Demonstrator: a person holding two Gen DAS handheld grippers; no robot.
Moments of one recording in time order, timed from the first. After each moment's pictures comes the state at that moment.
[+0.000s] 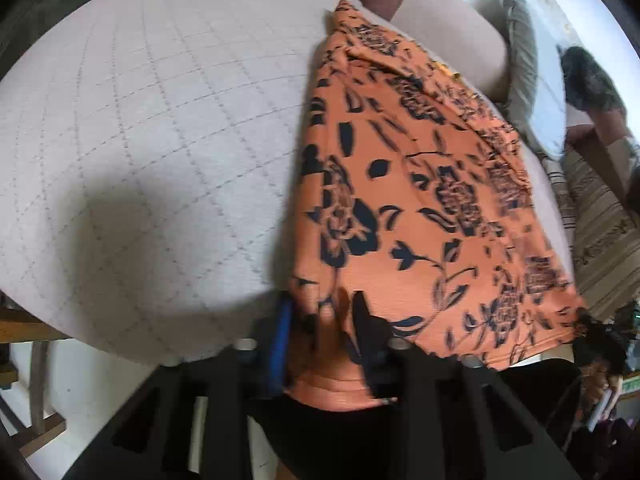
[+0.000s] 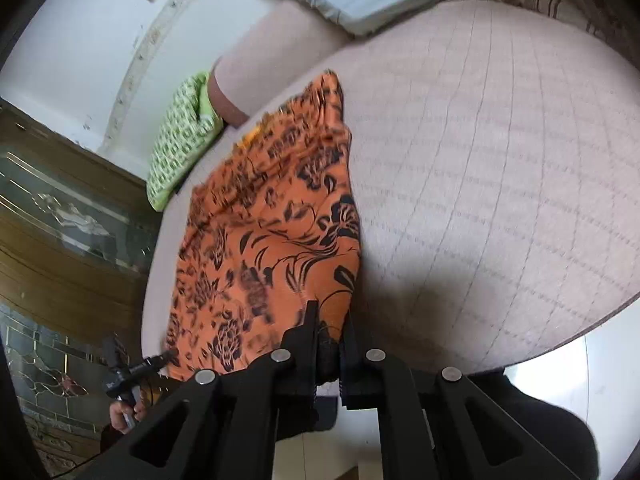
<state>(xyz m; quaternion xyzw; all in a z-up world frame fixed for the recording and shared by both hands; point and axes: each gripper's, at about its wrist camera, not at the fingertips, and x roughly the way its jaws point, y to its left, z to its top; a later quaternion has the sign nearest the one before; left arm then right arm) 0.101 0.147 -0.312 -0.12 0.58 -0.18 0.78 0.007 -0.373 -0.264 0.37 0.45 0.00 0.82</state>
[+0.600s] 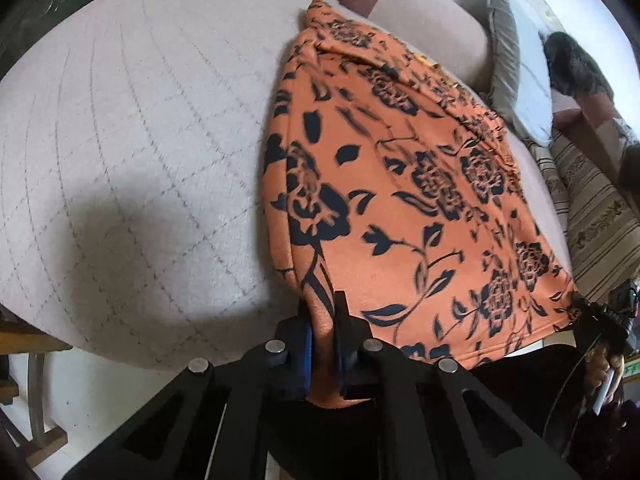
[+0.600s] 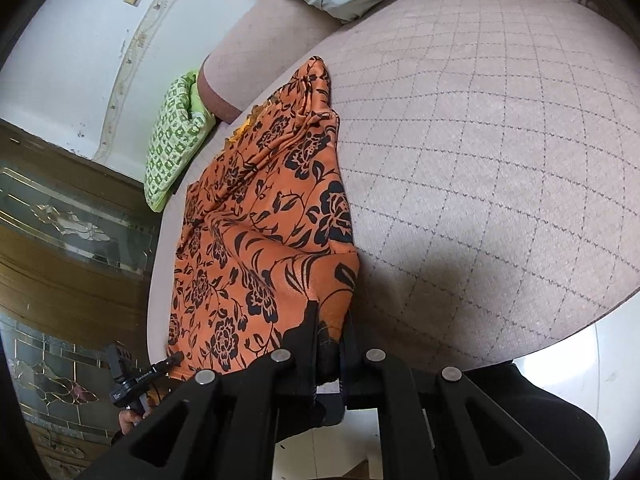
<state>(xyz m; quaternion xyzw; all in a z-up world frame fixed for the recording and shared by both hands) 0.091 0.133 -0.309 -0.10 0.56 -0.21 0.79 0.001 -0.385 -0.283 0.39 0.45 0.01 0.80</state>
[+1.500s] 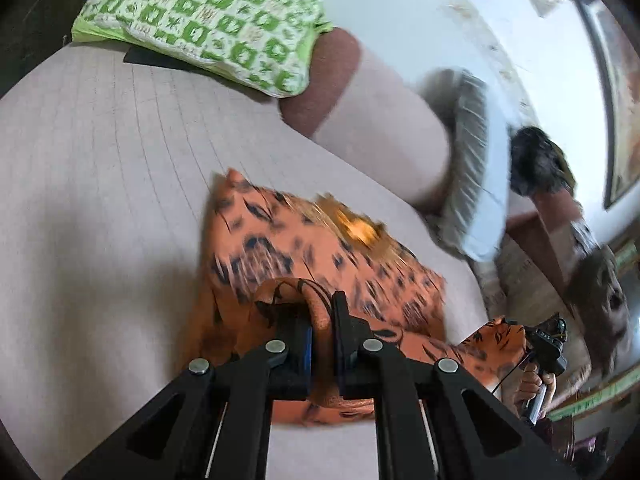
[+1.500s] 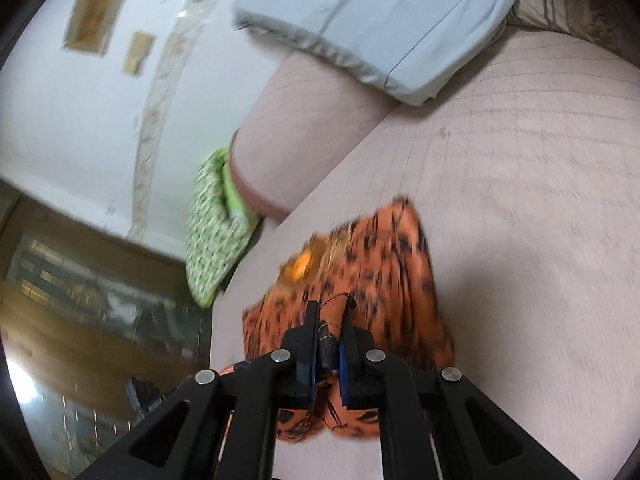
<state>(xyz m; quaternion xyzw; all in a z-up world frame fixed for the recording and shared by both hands) 0.336 0.086 -0.207 -0.20 0.49 -0.26 0.81 0.242 -0.474 -0.229 0.47 0.36 0.03 0.81</state>
